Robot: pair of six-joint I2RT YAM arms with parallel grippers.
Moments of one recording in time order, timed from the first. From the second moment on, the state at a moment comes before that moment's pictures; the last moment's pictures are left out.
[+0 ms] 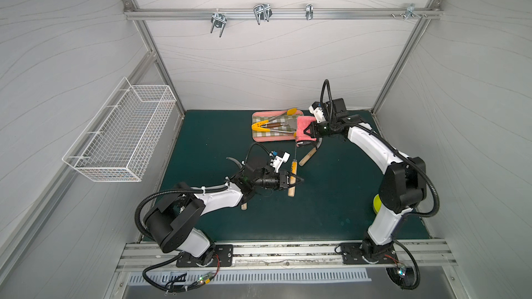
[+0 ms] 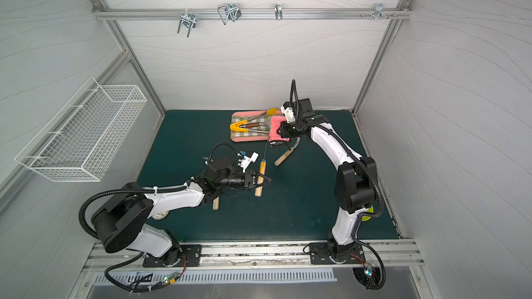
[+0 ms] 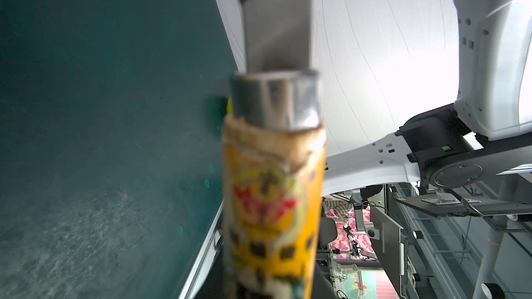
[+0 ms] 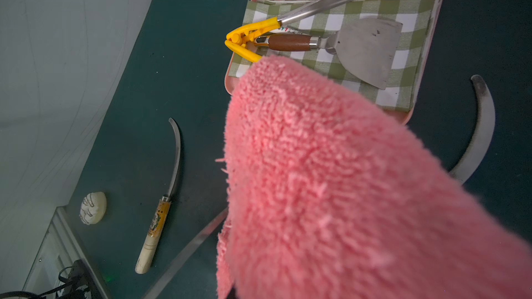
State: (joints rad) left arm -0.73 1.50 0.63 0.64 0.78 -1.10; right arm 0.37 1.79 1.57 -0.62 -0.46 0.14
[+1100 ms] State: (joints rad) left arm -0.70 1.54 0.66 0.69 0.81 -1.09; right arm 0.49 1.35 1.20 -0.44 -0.64 0.17
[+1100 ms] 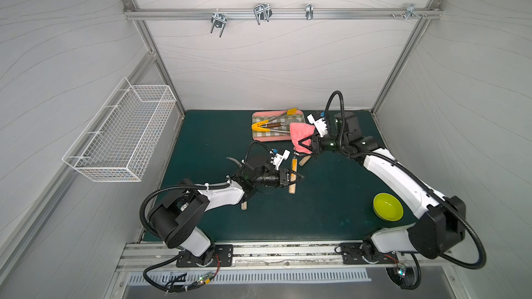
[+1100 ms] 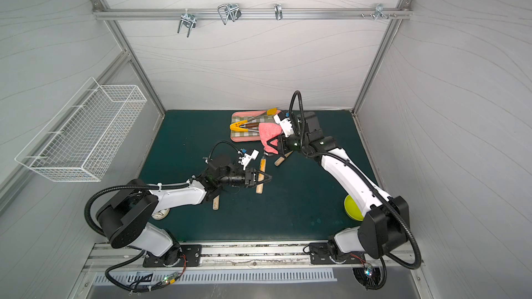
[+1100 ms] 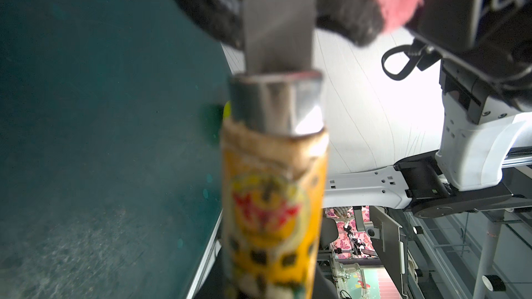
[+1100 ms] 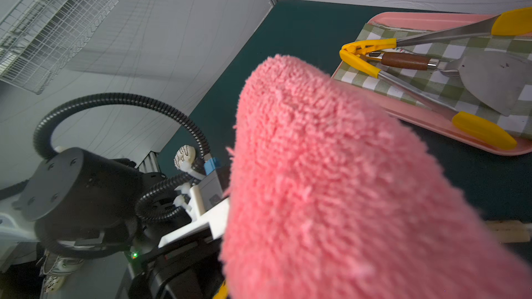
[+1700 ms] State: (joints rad) left arm -0.68 1.47 0.67 0.65 0.85 -1.08; right arm 0.36 1.46 1.36 -0.60 -0.48 0.16
